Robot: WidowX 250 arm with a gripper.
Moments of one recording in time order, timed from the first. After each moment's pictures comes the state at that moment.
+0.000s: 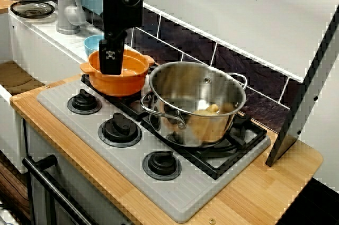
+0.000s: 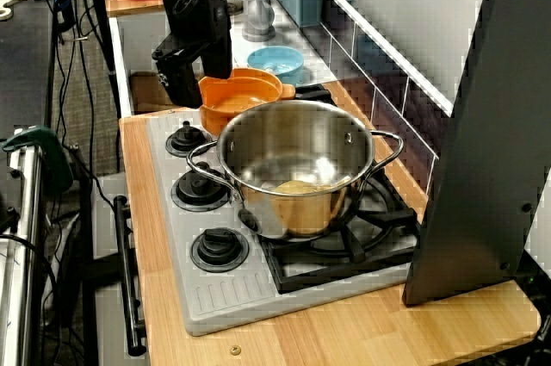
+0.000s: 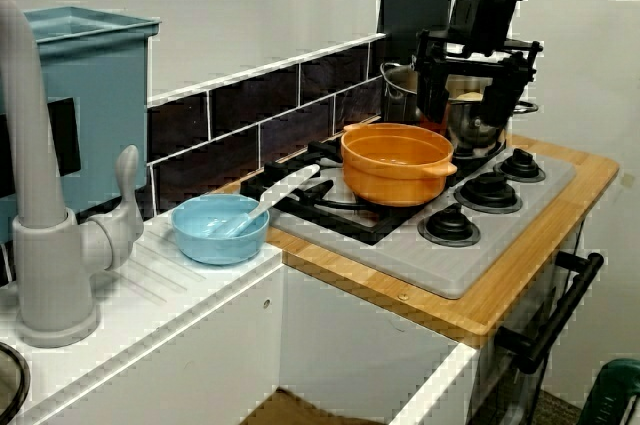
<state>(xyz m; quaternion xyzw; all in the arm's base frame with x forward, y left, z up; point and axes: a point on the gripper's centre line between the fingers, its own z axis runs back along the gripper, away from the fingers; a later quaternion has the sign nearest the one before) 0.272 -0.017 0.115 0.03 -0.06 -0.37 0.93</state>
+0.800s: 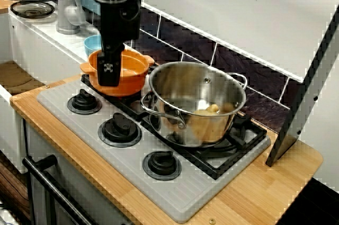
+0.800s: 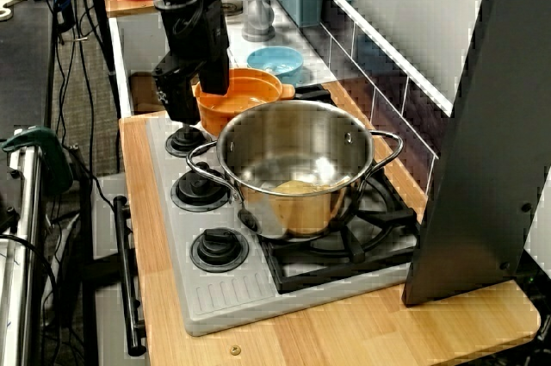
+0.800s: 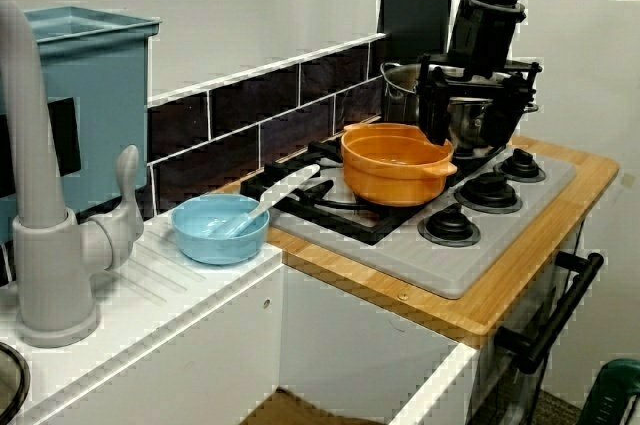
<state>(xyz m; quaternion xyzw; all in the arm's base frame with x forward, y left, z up) 0.267 -0.017 0.098 0.03 -0.05 -0.36 0.93</state>
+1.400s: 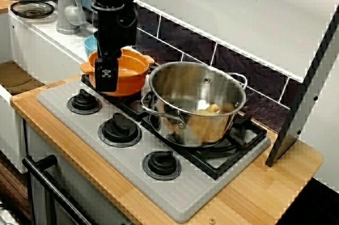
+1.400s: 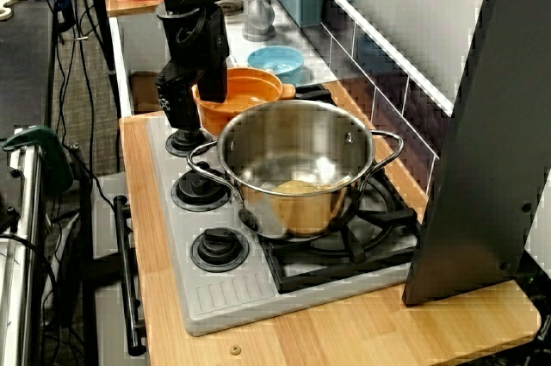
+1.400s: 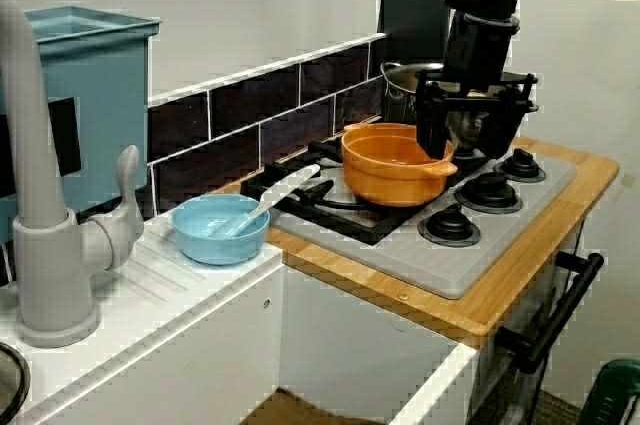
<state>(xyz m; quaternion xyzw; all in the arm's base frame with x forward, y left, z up) 0.267 -0.013 0.088 0.02 -0.05 -0.35 0.94</state>
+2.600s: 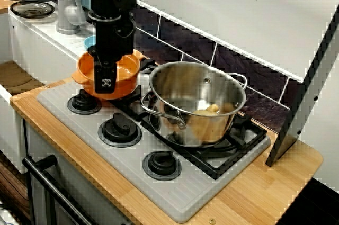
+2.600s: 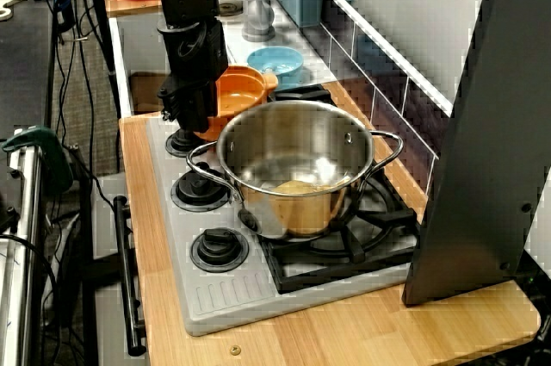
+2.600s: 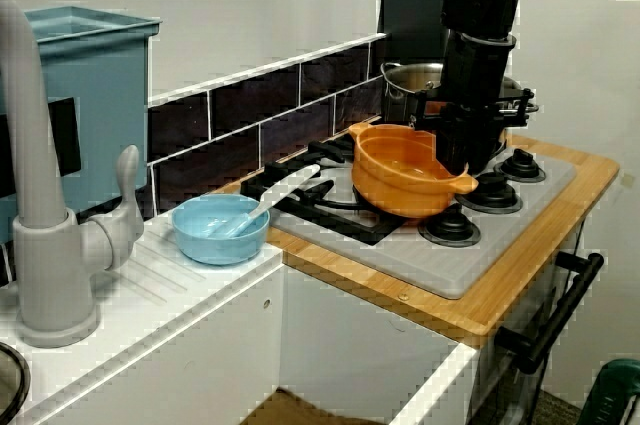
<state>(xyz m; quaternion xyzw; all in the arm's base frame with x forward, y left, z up) 0.263 -0.012 0.075 0.00 -0.04 -0.32 0.95</state>
